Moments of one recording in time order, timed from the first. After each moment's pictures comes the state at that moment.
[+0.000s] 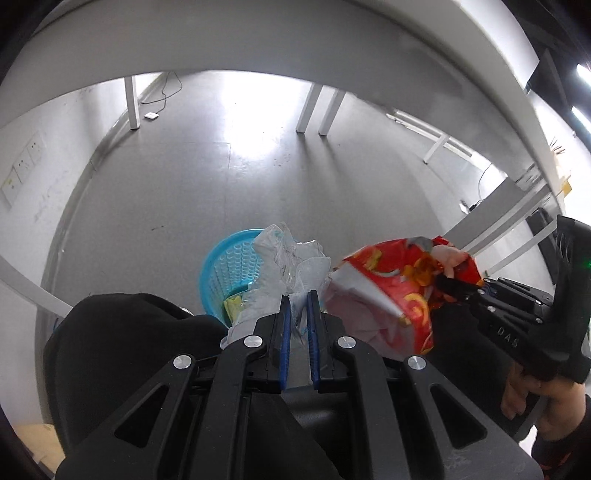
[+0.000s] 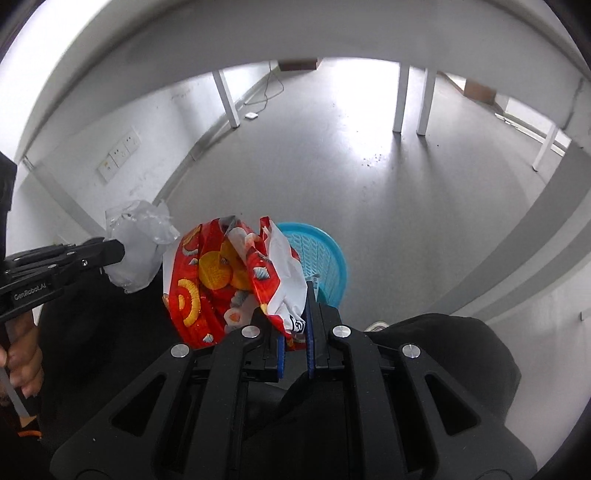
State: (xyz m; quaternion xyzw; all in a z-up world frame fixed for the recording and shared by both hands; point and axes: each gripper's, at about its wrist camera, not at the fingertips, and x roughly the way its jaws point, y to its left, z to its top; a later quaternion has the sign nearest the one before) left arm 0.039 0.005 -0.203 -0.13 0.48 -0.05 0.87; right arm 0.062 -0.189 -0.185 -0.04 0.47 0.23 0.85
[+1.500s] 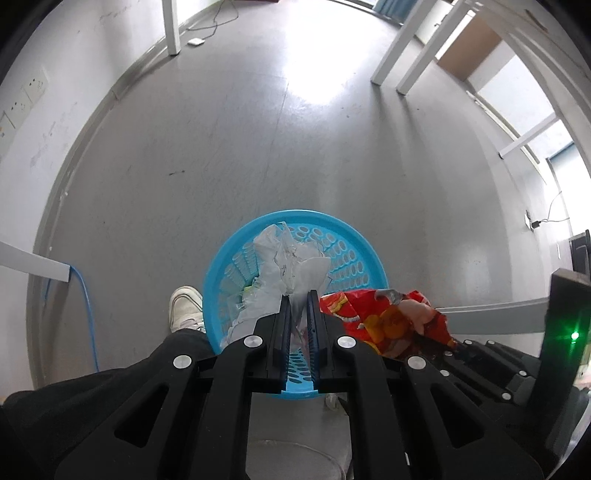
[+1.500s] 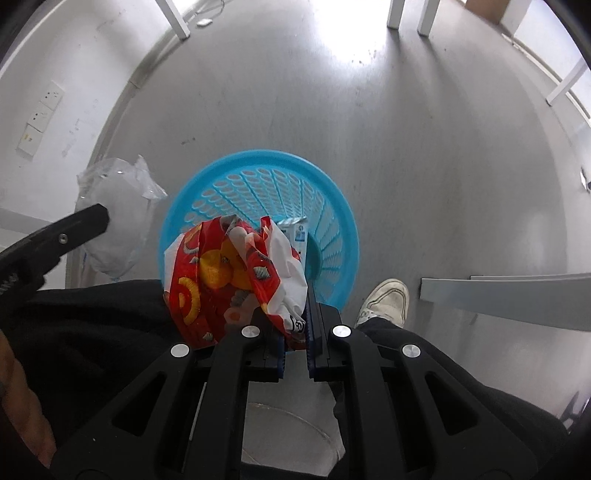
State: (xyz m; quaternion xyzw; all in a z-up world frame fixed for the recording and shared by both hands) left arm 0.172 0.028 -0.320 -0.18 0.59 0.05 0.79; right arm 0.210 -0.110 -0.359 -0.06 0.64 0.17 0.74
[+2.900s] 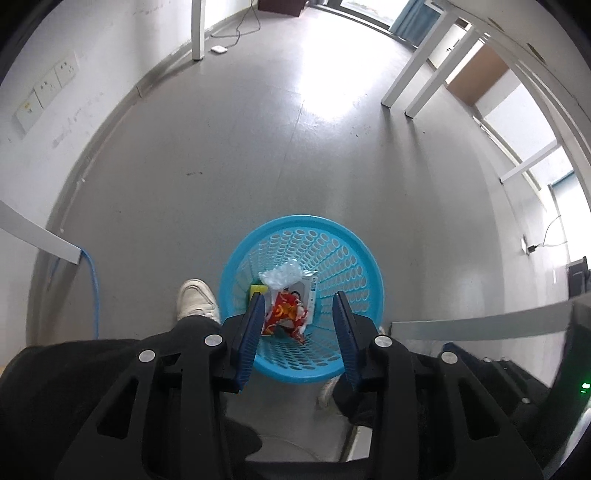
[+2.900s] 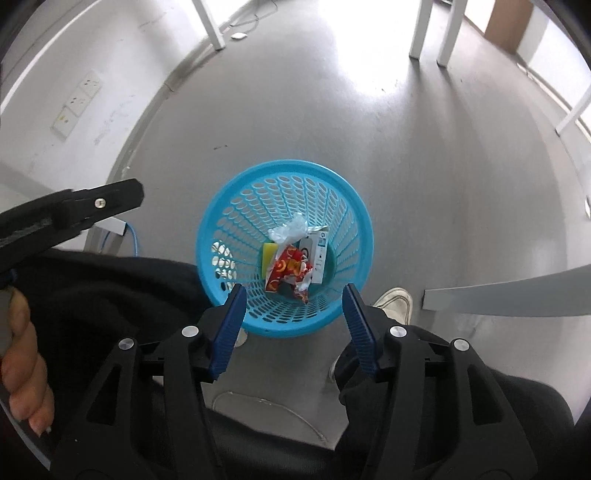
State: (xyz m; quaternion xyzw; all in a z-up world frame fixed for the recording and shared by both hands) left arm 0.132 0.041 -0.285 -0.20 0.56 0.08 0.80; right arm 0.154 -0.114 -0.301 -0.07 0.60 0.22 0.77
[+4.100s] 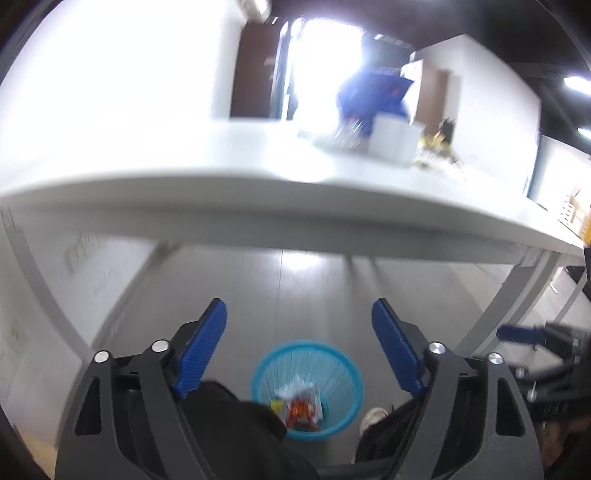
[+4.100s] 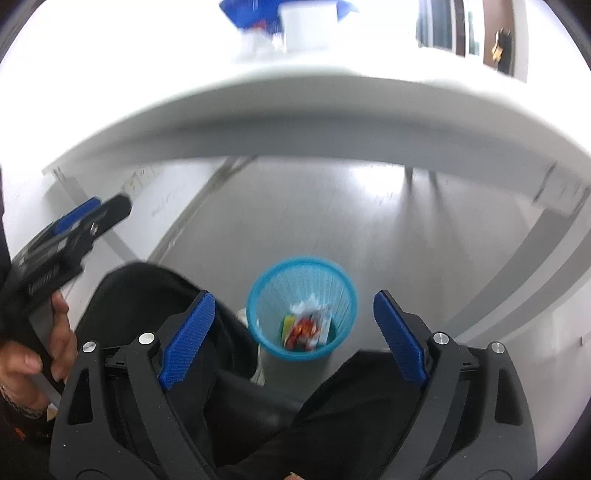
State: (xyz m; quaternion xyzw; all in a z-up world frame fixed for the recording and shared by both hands) left arm -0.031 0.001 -0.124 -0.07 0.25 0.07 0.96; right arm 0.032 -0.192 -0.112 -0.03 0.39 0.26 0.88
